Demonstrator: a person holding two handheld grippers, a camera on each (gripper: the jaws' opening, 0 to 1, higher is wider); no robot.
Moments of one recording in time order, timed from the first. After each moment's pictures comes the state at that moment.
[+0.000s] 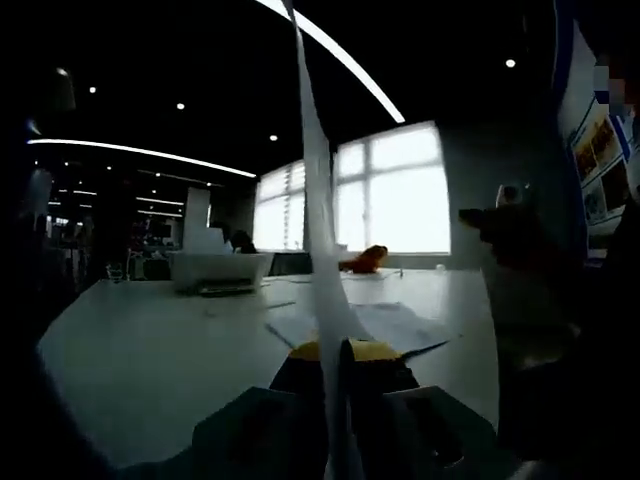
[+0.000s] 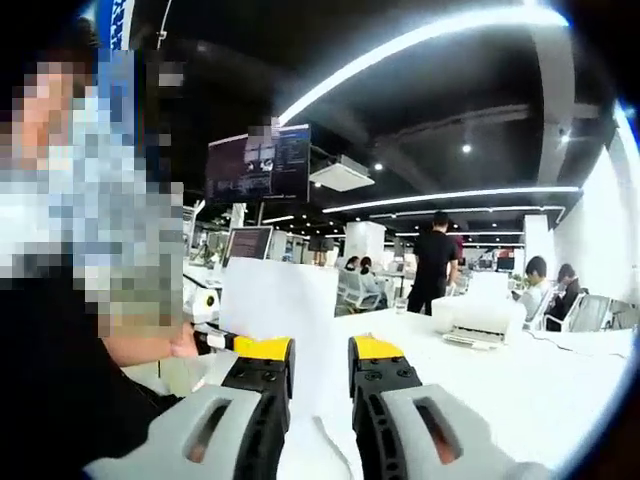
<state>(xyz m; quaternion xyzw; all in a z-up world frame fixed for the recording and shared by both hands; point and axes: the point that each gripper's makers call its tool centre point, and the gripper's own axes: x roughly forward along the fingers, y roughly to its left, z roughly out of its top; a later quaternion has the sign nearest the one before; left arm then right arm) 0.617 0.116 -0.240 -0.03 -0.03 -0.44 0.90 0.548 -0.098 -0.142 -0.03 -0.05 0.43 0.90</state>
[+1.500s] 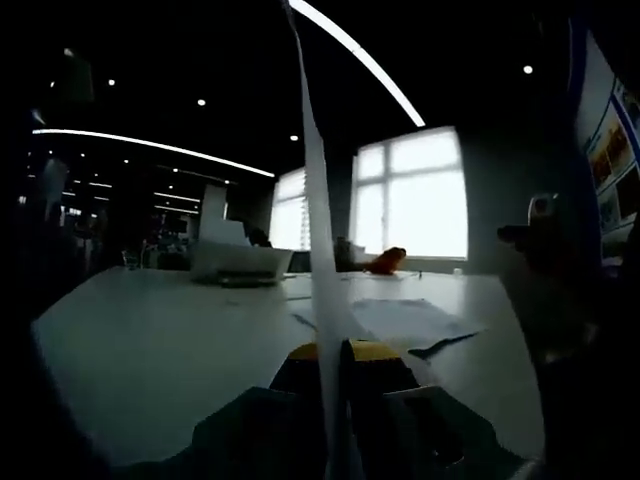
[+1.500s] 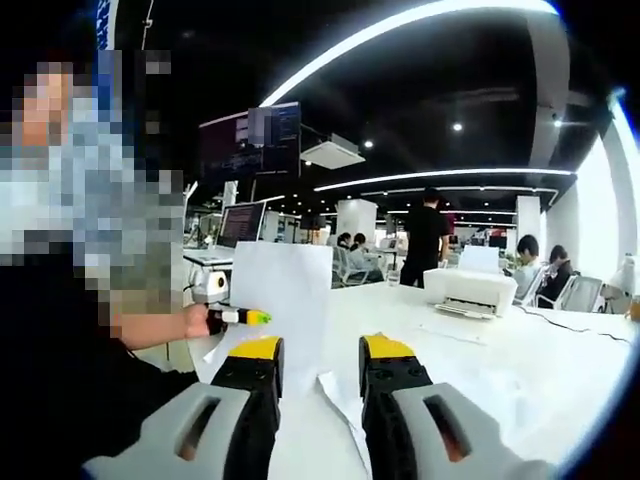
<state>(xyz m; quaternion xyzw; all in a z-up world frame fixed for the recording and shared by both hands) 0.653 0.141 -0.270 -0.05 -0.02 -0.41 0.91 0.535 -0.121 -0.178 -0.04 0.00 0.41 0.91</state>
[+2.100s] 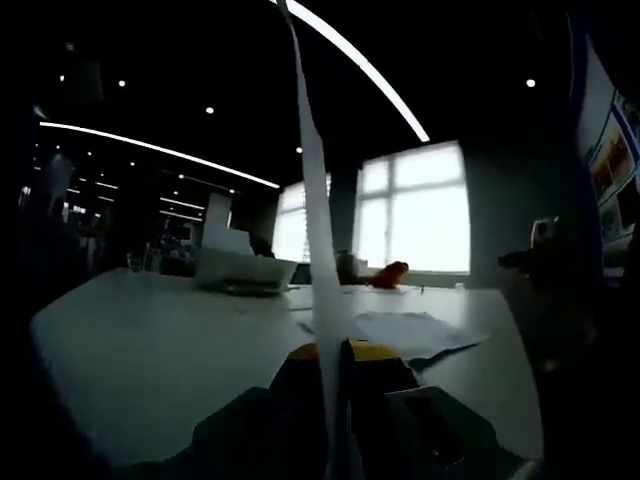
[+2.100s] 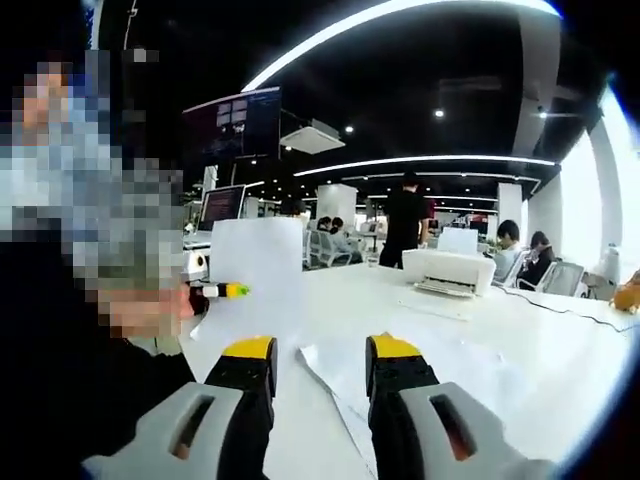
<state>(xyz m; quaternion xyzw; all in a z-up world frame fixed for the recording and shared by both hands) 0.649 0.153 -0.264 -0.07 -0.04 -0.41 0.91 0.535 -0.152 -0.206 -0.05 0.03 0.36 0.93</state>
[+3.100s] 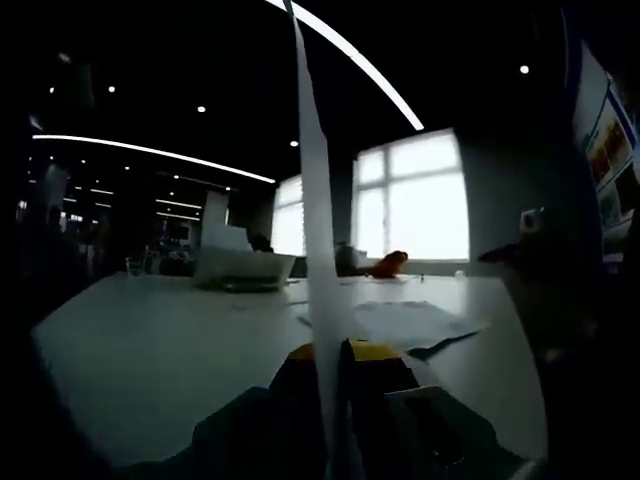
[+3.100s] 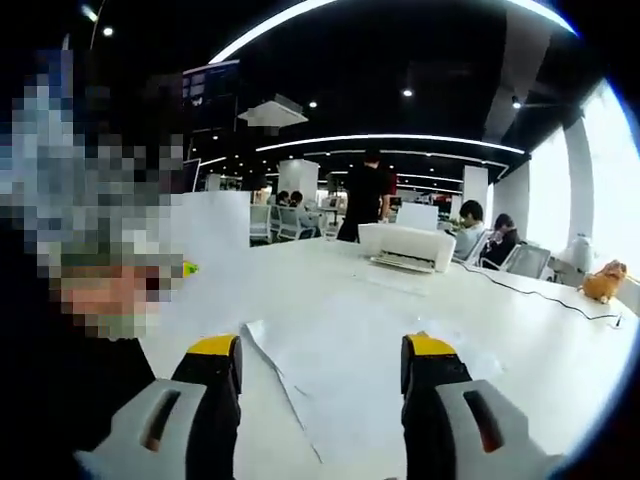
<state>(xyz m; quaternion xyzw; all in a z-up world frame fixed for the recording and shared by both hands) 0.649 0.148 -0.269 -0.05 -0.04 -0.41 0.91 0.576 -0.190 -0.223 -0.06 0.08 0.28 0.96</state>
